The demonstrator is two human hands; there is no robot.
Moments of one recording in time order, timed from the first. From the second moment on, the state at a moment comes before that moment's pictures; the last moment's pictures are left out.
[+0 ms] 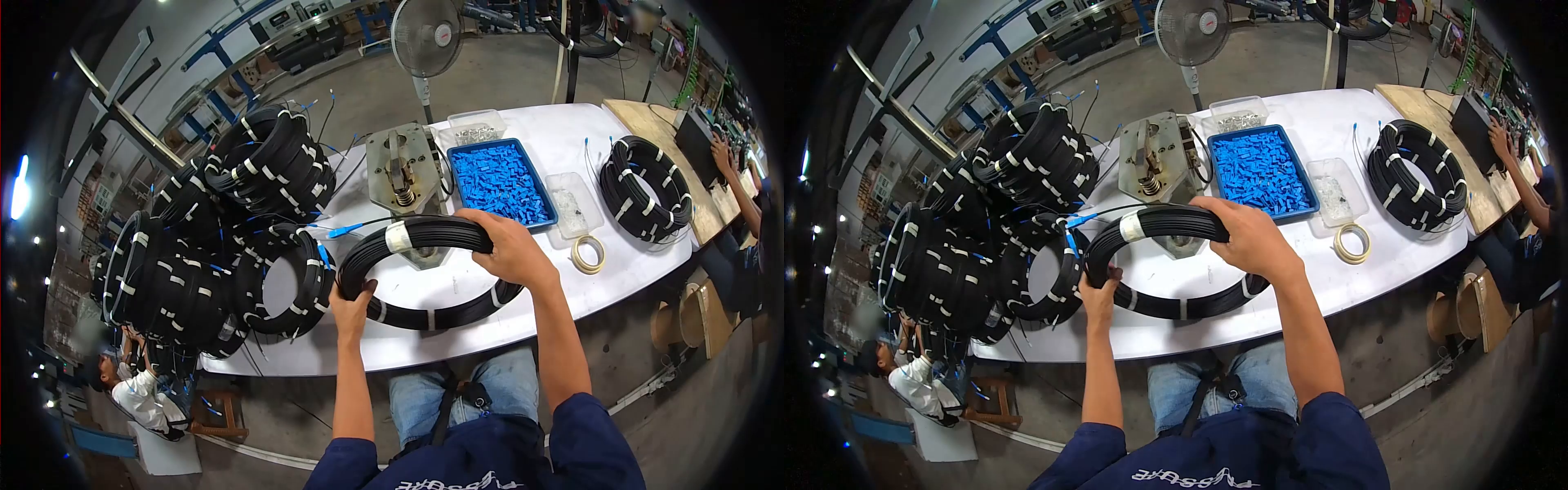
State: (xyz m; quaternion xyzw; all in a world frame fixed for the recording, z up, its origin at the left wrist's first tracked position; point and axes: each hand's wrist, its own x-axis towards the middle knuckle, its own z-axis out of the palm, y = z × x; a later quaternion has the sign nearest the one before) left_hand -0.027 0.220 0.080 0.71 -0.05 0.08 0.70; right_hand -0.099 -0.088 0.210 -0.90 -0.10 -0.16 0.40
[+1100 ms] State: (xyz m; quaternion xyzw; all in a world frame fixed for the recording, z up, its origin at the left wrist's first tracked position) left_hand -0.011 0.163 0.206 0.86 -0.29 0.26 0.32; right_hand -0.089 -0.070 0.189 -0.91 -0.02 -0.24 0.35
